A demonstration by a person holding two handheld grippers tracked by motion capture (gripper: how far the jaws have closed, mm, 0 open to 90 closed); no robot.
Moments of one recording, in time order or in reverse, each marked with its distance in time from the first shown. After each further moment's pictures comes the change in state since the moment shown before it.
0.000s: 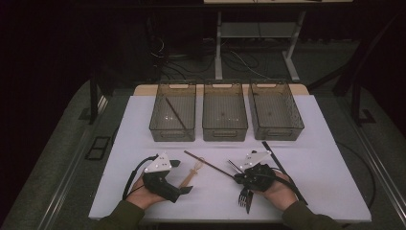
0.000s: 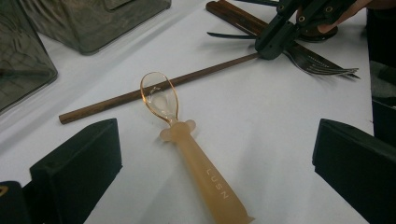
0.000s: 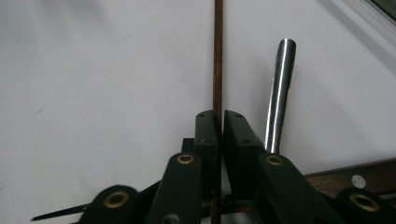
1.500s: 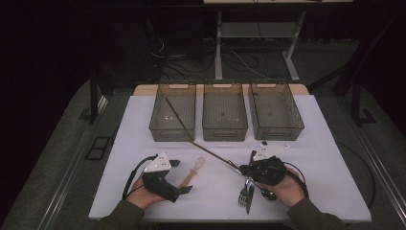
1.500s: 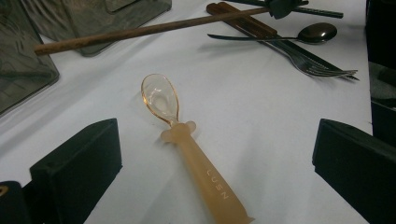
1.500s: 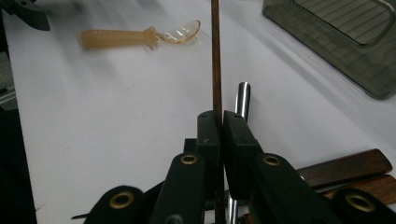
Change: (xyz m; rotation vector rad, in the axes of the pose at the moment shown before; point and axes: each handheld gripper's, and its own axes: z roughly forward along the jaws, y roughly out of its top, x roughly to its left) left arm 0.001 0.001 -0.001 -0.001 0.000 0.002; right arm -0.012 0.003 -0.036 -0.151 0.004 0.062
